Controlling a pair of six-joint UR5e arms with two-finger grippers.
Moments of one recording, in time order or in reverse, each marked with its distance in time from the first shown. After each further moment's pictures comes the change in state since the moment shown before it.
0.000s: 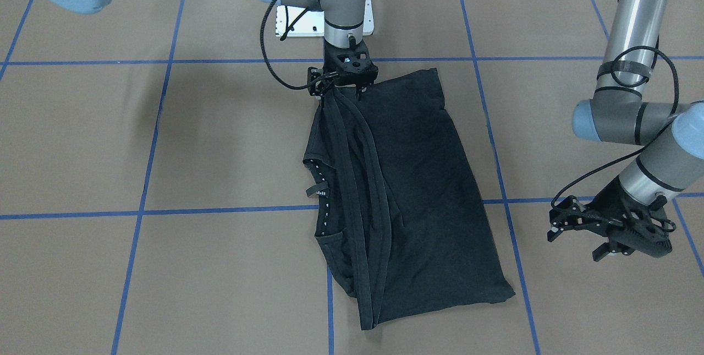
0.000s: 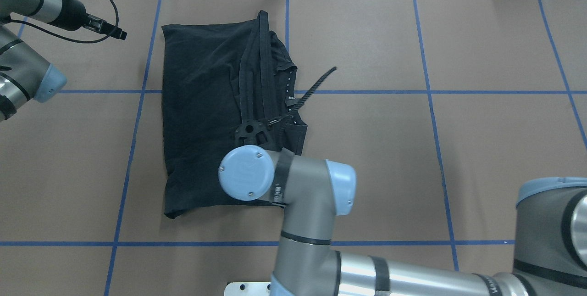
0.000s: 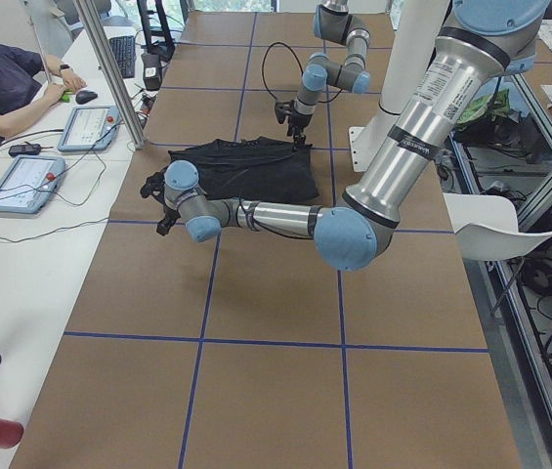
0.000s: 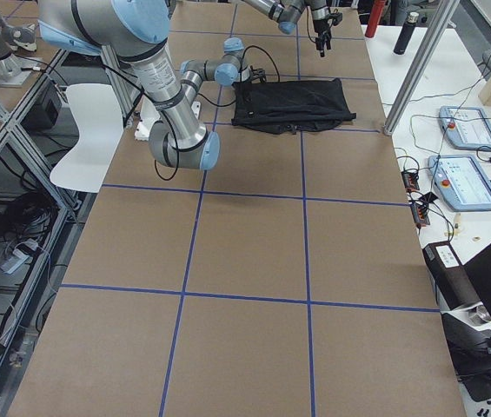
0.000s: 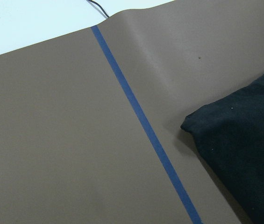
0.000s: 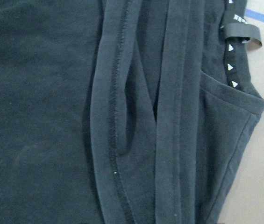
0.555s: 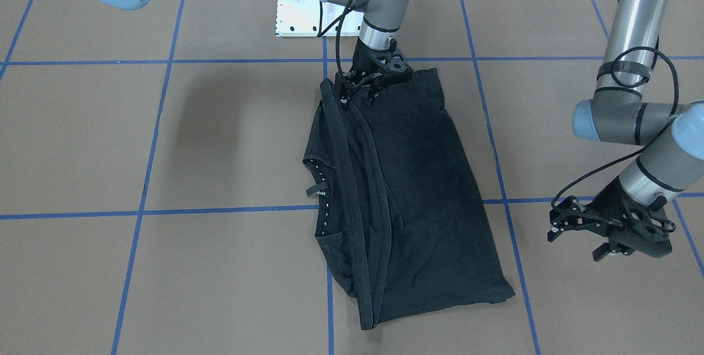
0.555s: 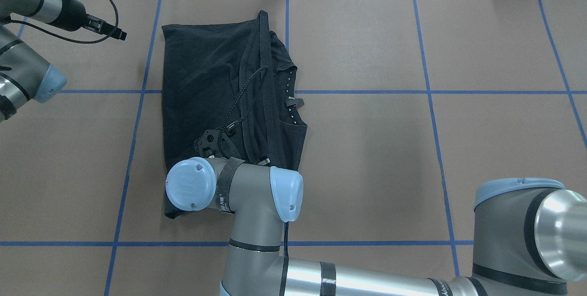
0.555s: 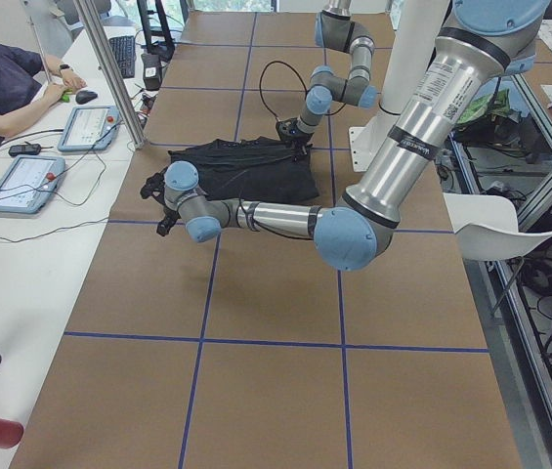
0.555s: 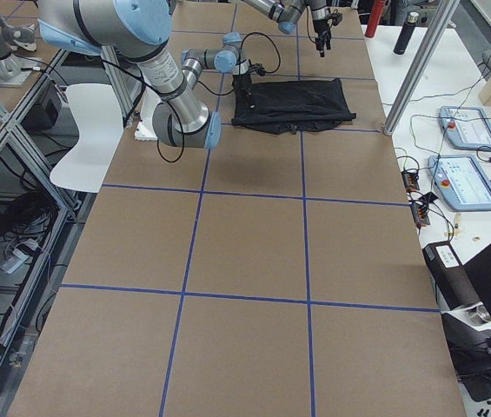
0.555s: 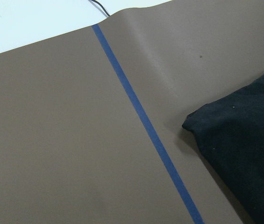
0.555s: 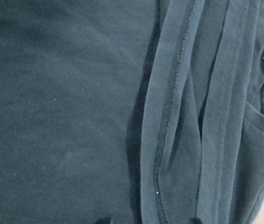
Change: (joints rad) left arm 0.000 0.000 0.003 0.000 0.000 0.001; right arm -0.026 0.132 -0.182 -0.061 -0.091 -0.140
